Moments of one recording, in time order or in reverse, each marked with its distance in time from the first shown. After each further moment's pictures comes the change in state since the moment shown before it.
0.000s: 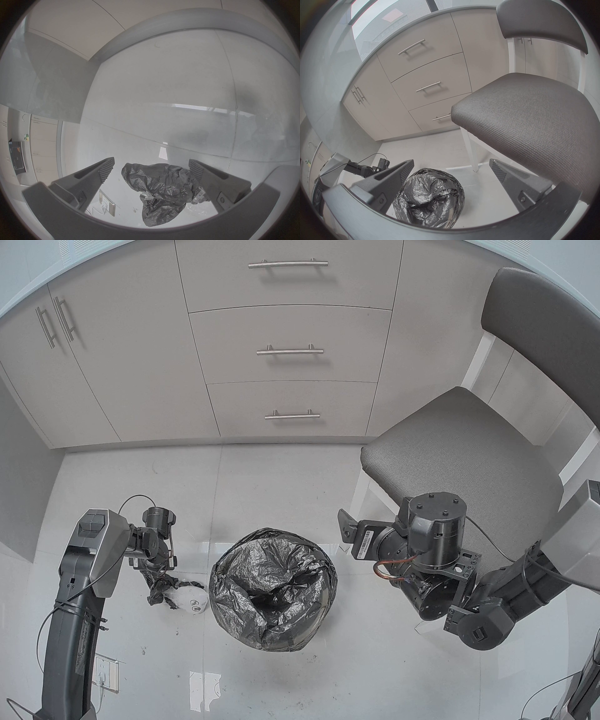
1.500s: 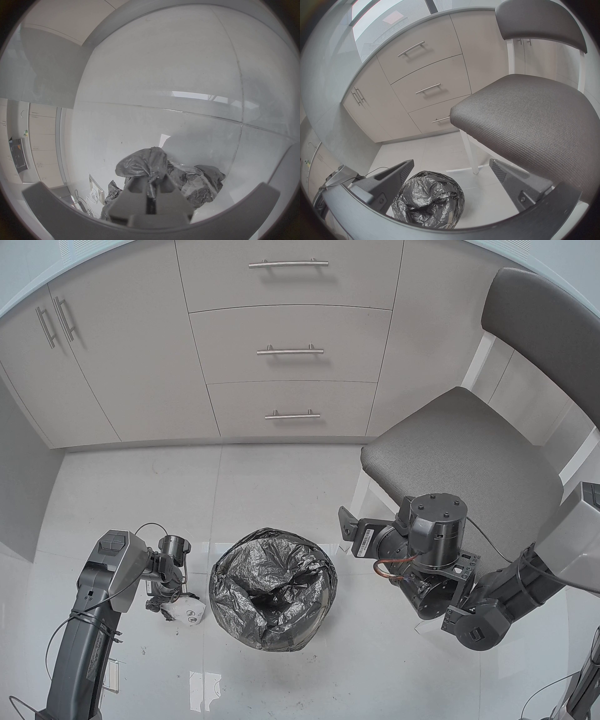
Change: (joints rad) left arm -0.044 0.131 0.000 0.007 0.001 -0.085; right arm -0.009 0.019 0.005 -0.053 0.001 -0.014
